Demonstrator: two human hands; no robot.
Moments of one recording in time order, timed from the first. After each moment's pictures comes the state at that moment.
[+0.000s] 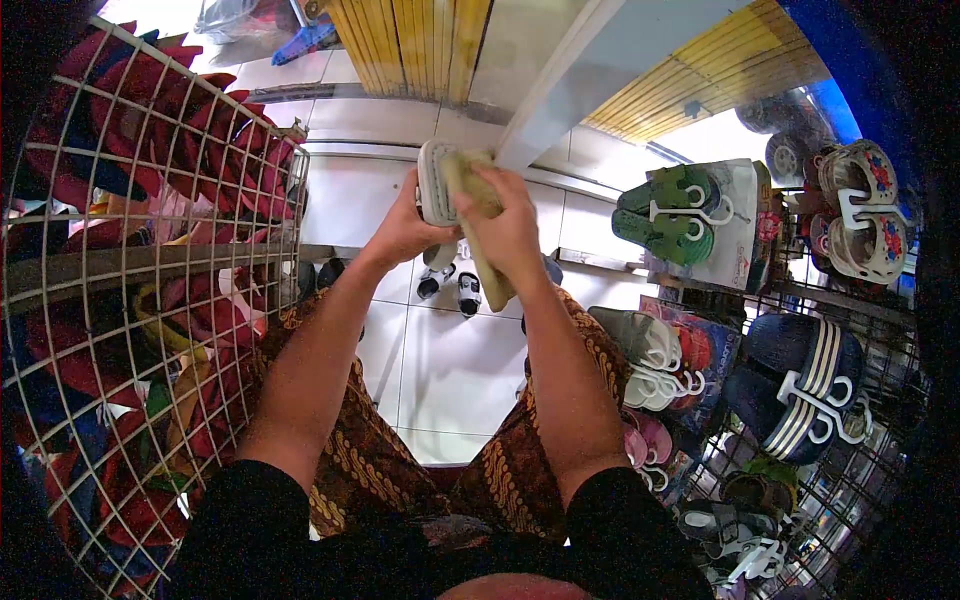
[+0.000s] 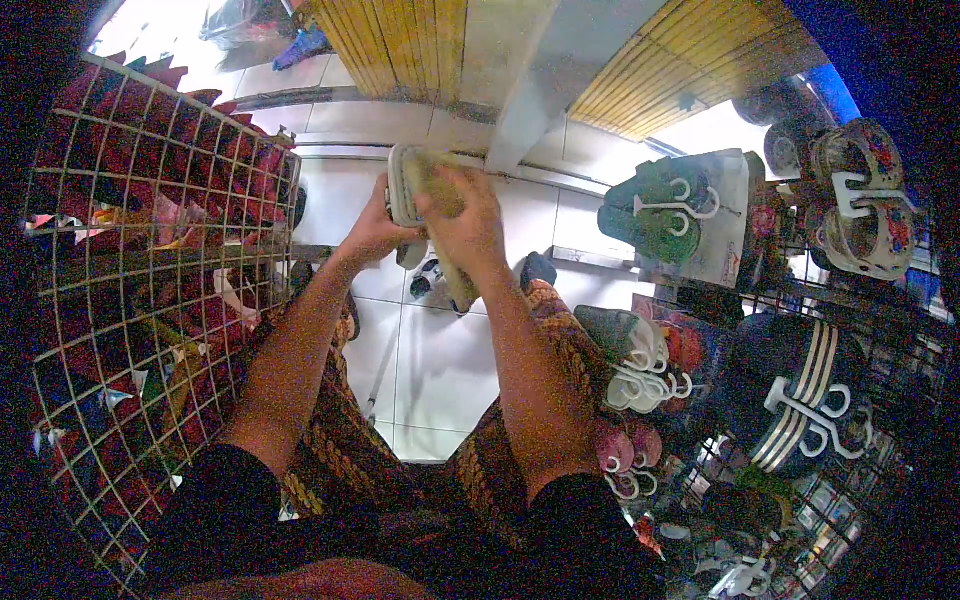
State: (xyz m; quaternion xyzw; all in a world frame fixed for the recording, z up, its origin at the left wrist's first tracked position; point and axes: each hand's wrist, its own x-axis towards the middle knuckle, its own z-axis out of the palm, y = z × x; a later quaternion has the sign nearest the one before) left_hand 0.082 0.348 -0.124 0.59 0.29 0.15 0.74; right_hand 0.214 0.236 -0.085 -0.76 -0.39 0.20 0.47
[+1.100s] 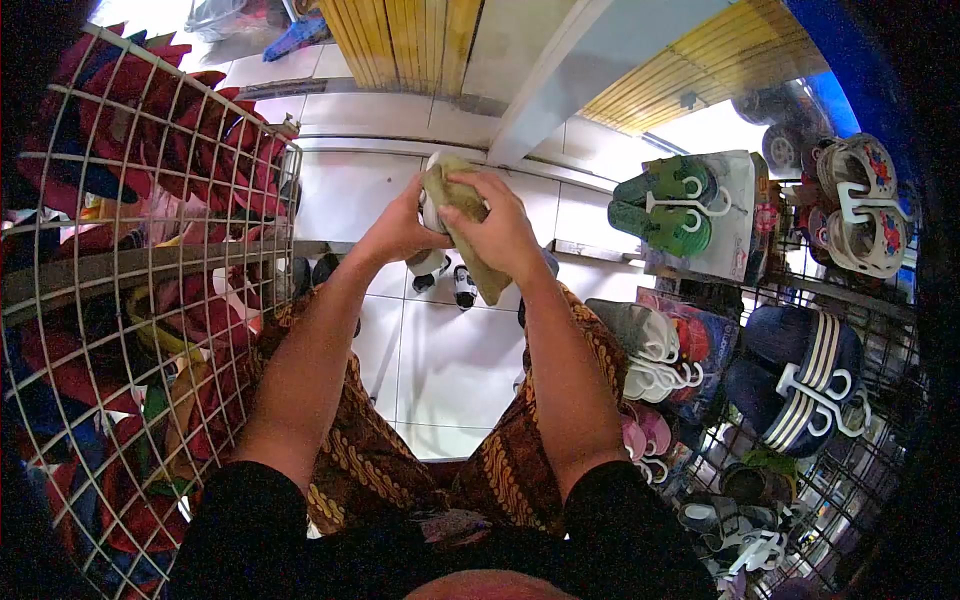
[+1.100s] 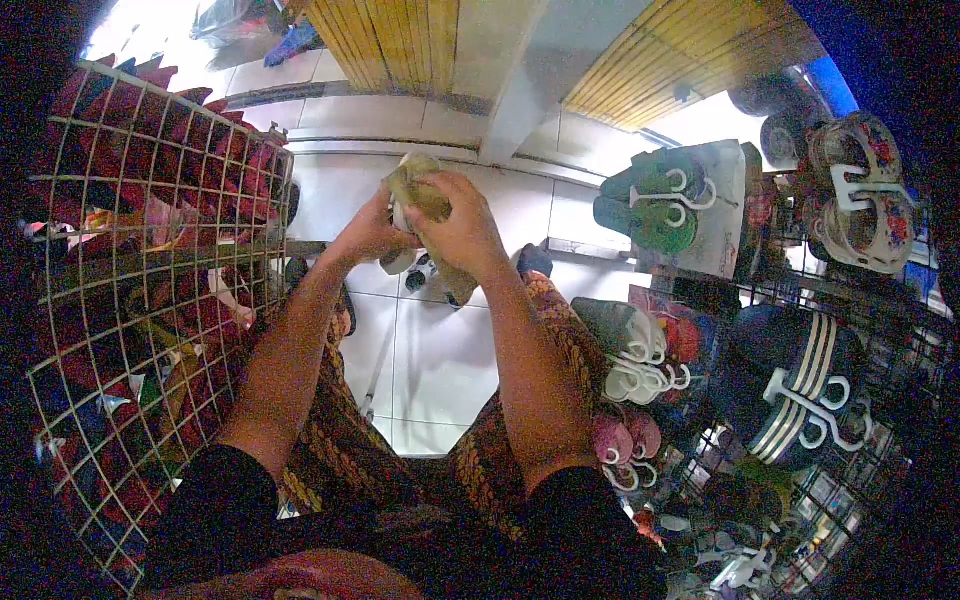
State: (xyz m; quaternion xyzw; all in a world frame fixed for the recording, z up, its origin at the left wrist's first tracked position) left_hand 0.076 0.348 -0.140 0.68 0.29 0.05 0.67; right_hand 0.219 0.228 -0.090 -0.75 -0.44 0.27 0.41
